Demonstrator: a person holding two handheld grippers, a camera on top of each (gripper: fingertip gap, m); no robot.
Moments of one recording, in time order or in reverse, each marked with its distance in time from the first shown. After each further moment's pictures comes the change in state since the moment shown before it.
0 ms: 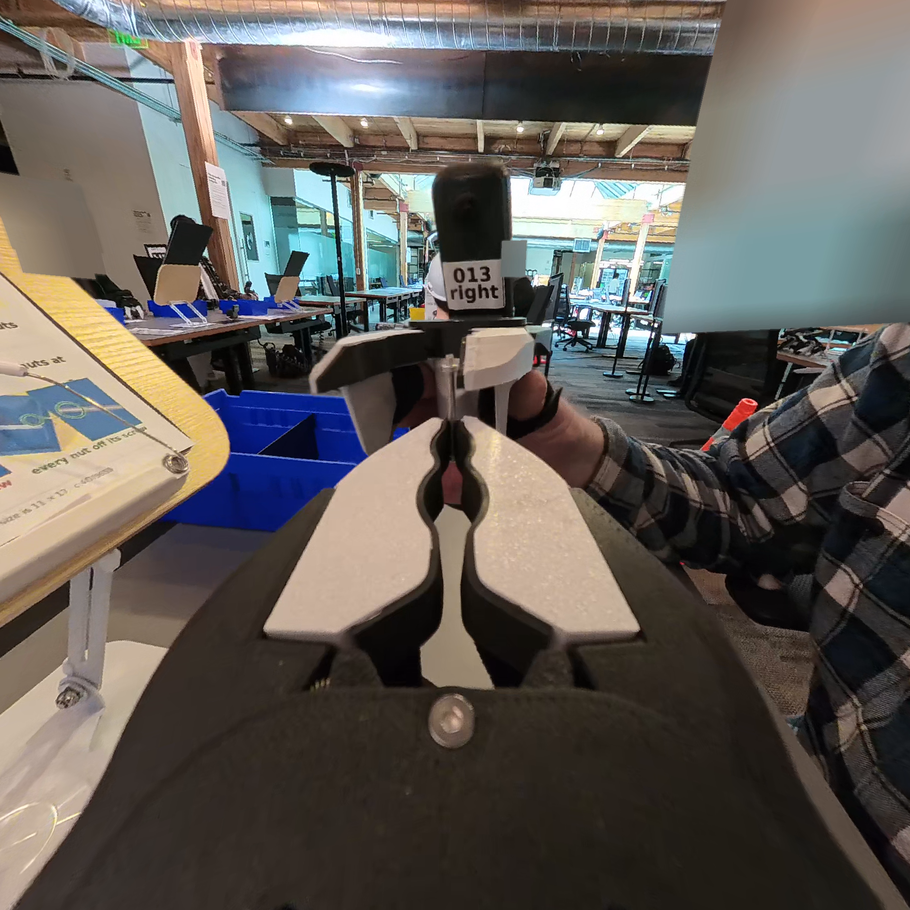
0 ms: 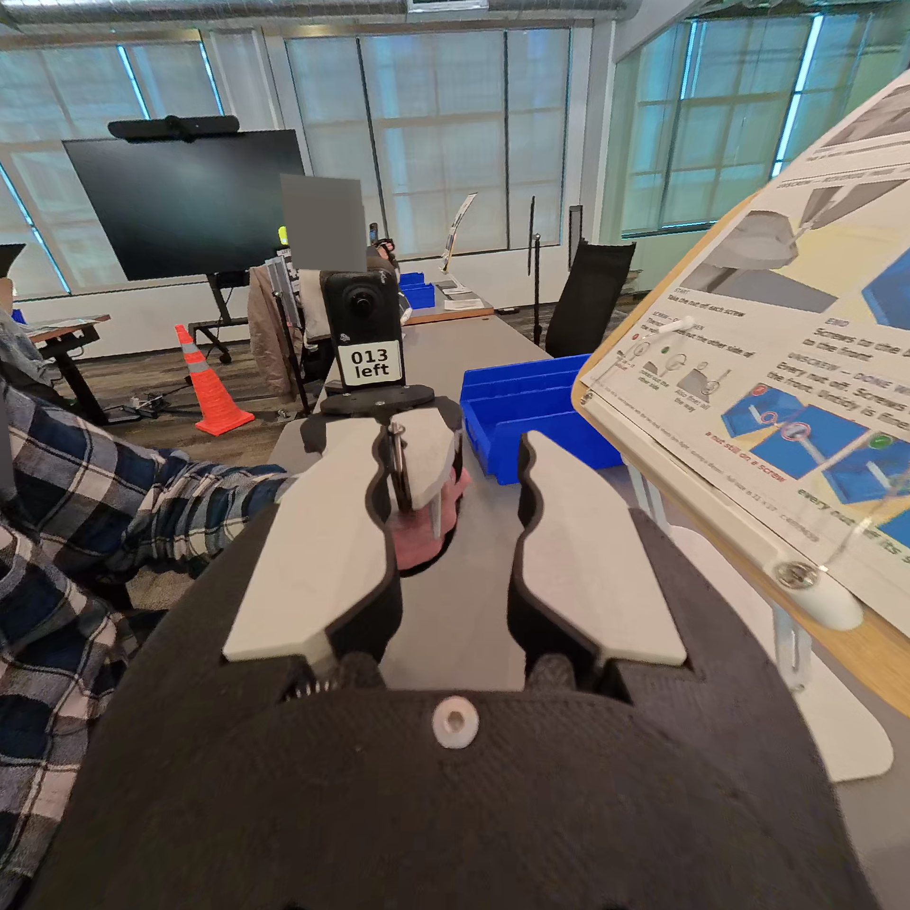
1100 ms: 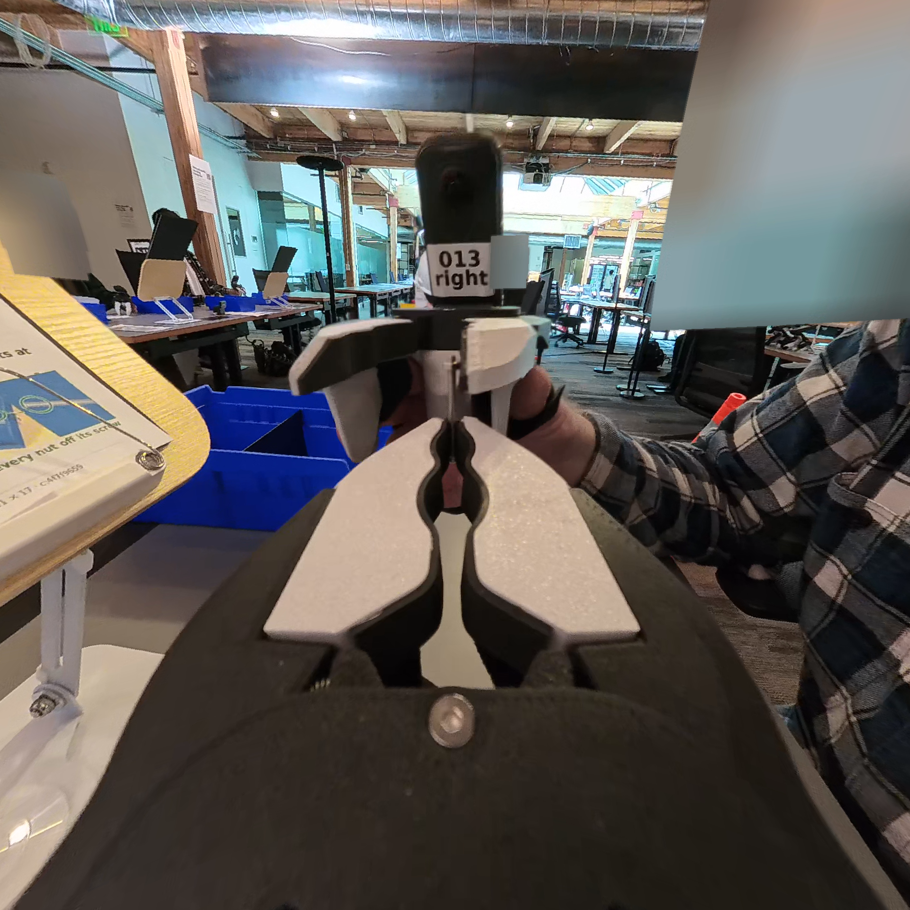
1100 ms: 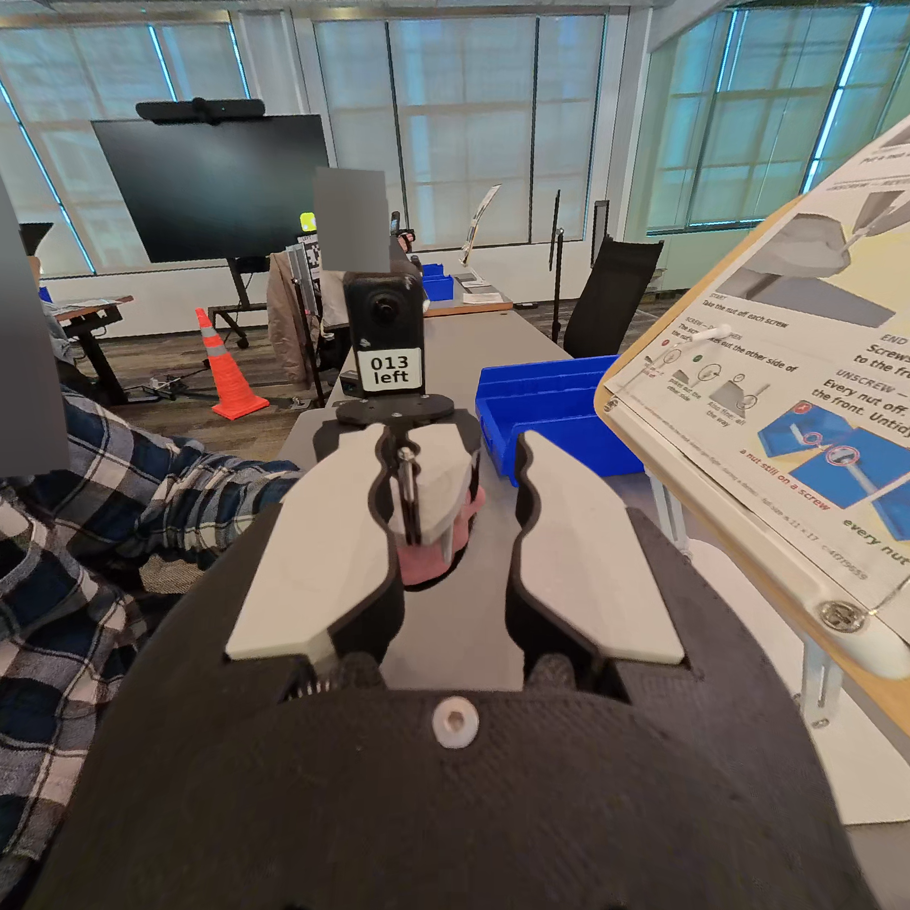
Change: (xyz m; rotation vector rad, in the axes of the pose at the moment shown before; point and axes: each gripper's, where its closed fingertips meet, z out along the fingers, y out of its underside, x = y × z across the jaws) left arm 0.005 0.006 0.004 -0.009 0.020 -0.003; right arm -0.010 0.001 0.011 -0.017 -0.053 -0.021
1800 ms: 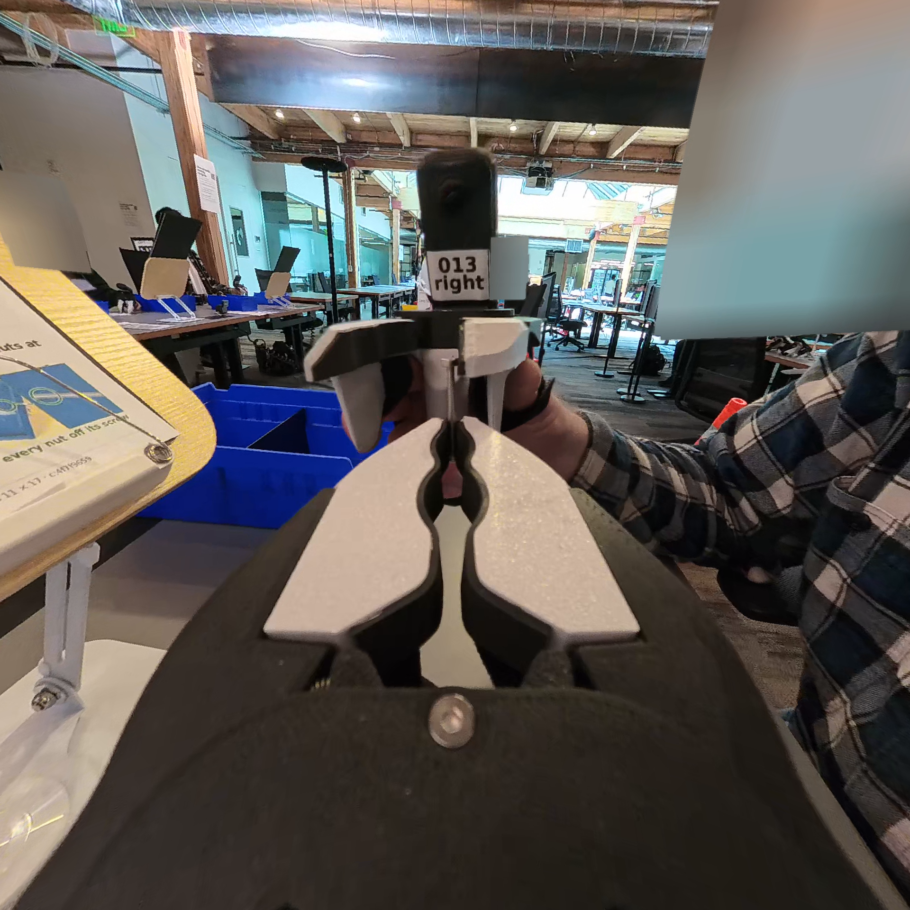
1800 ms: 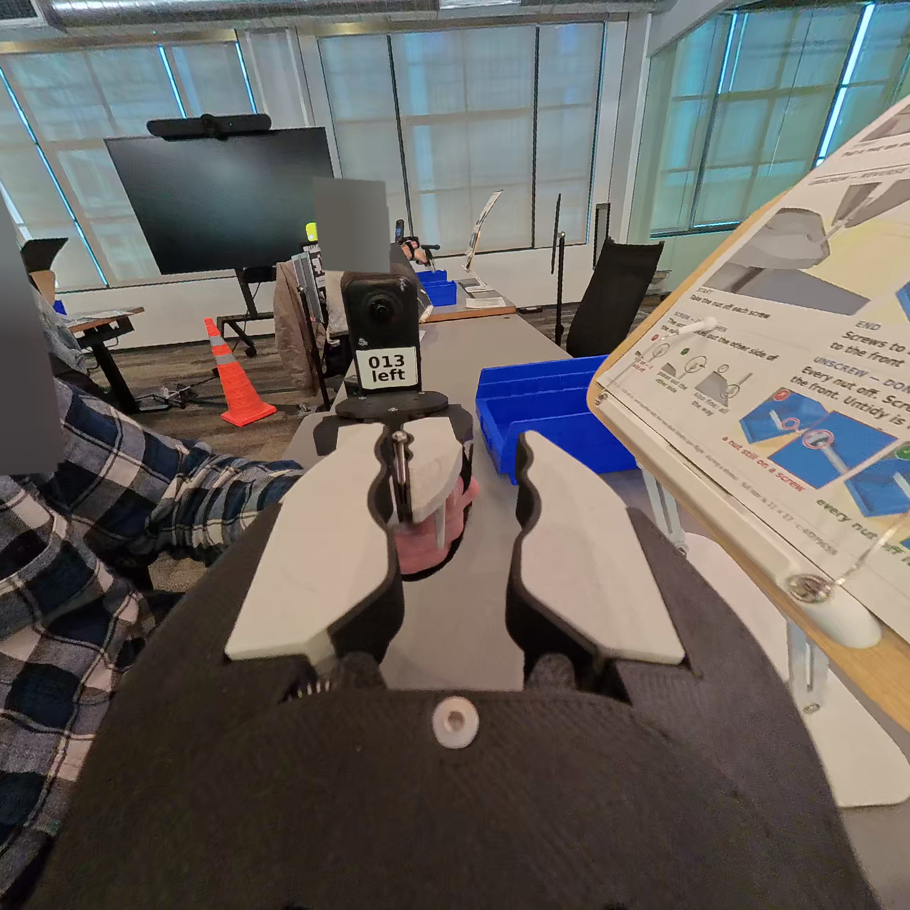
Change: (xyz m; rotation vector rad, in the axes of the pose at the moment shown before) left arm -0.004 0.001 -0.002 0.006 -0.005 -0.012; right arm 0.007 0.000 -0.012 0.014 -0.007 0.016
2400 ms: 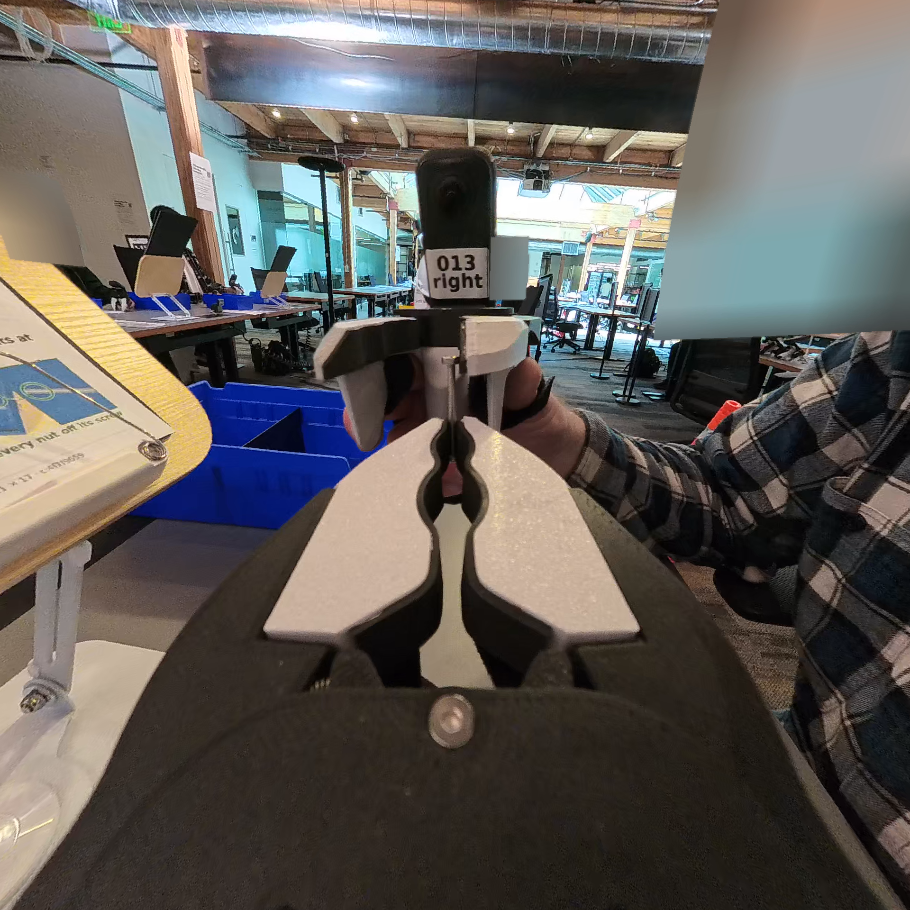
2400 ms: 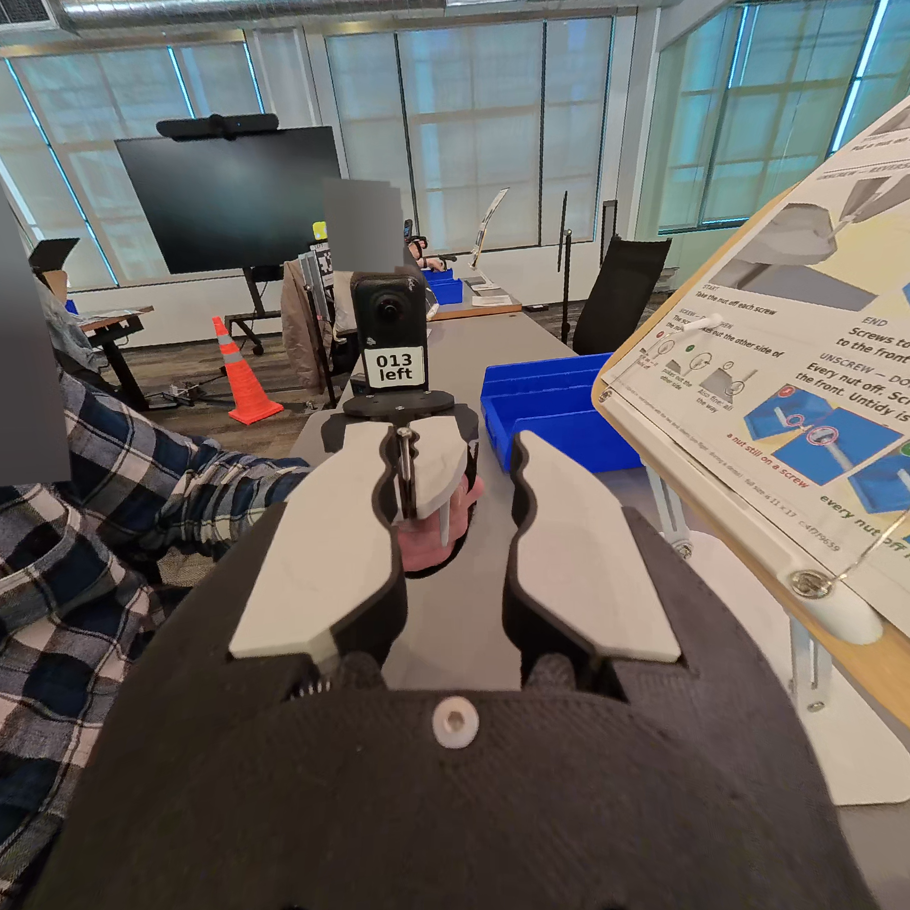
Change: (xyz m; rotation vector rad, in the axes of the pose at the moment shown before) left arm 0.000 0.001 0.000 0.003 0.007 -0.010; right arm -0.001 0.001 -0.002 -0.006 -0.014 0.005
